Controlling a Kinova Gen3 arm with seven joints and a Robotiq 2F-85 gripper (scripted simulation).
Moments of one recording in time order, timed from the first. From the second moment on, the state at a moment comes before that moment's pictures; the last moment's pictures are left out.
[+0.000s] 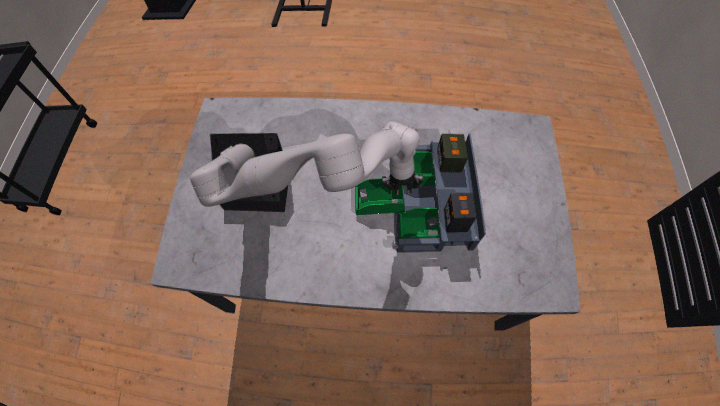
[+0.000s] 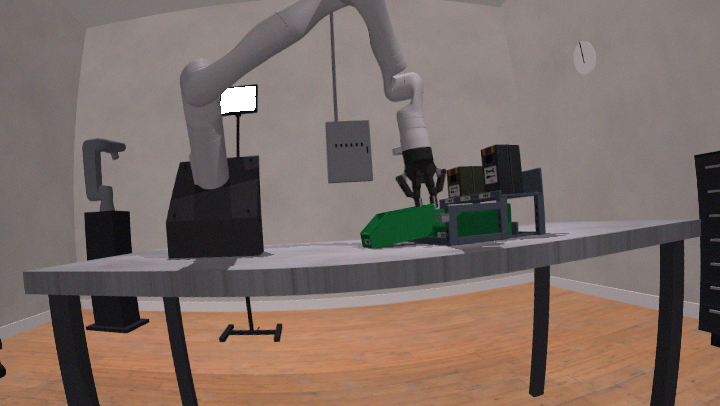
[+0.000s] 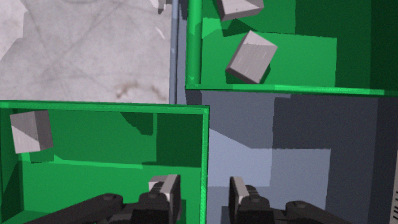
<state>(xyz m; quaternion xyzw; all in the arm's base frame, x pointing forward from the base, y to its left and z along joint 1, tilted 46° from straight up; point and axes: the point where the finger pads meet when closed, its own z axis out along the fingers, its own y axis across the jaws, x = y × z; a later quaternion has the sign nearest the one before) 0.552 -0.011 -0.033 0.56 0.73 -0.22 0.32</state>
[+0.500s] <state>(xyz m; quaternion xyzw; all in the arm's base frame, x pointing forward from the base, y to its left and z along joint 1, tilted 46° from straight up) 0.548 0.010 -0.013 0.56 0.73 -0.22 0.32</state>
